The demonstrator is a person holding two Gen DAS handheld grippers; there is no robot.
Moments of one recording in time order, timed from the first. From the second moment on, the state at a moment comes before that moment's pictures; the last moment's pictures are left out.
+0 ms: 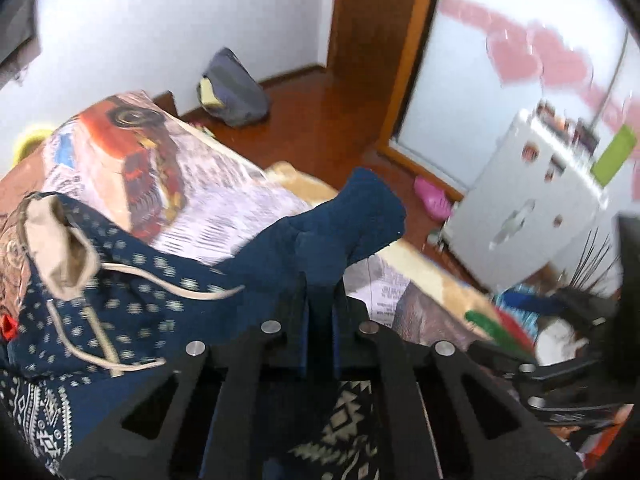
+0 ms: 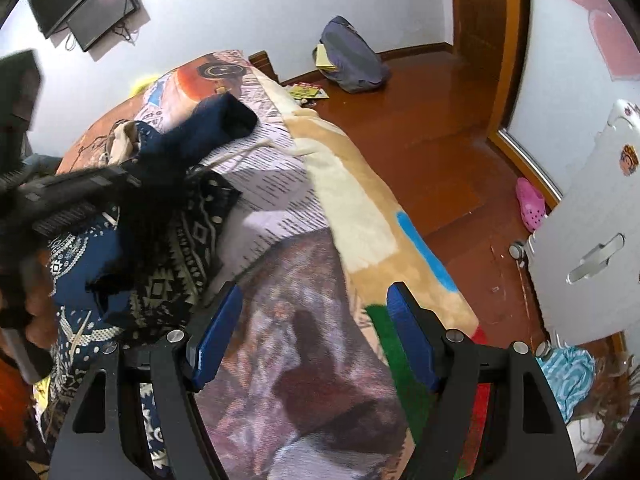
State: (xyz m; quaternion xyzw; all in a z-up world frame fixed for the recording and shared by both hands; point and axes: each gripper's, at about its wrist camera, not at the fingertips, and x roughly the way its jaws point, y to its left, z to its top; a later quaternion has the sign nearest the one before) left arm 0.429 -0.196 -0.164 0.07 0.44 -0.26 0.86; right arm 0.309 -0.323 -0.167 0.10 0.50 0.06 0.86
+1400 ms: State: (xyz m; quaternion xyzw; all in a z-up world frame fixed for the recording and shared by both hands) left arm 0.358 0.151 -0.212 -0.03 0.48 -0.02 0.88; right arm 0.352 -0.191 -0.213 -0.05 0.54 0.15 0.82
